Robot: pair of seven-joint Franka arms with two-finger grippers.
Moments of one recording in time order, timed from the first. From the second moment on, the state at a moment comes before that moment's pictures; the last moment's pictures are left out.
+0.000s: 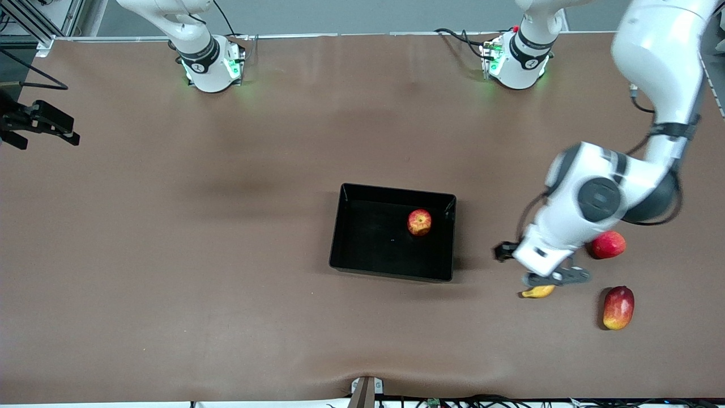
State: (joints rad) left arm 0.27 0.60 -0.55 -1.56 0.39 2.08 -0.42; right arm -0.06 -0.04 0.00 -1.58 0.00 1.51 -0.13
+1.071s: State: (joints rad) left arm 0.37 0.82 -0.52 -1.56 0.53 2.20 -0.24; right arm -0.06 -0.04 0.00 -1.58 0.00 1.51 -0.13
